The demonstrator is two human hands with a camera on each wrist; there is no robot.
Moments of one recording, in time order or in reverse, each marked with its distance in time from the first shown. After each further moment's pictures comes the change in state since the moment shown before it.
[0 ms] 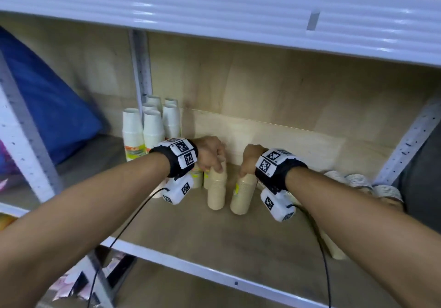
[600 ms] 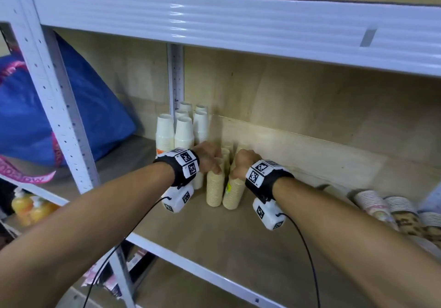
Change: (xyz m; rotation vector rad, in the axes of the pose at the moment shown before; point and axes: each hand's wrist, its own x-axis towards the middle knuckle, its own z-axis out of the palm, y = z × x) left_hand -0.022 -0.060 -0.016 0.009 0.172 -0.132; right_hand 0.015 -0.084 0.021 -0.005 0.059 -0.119
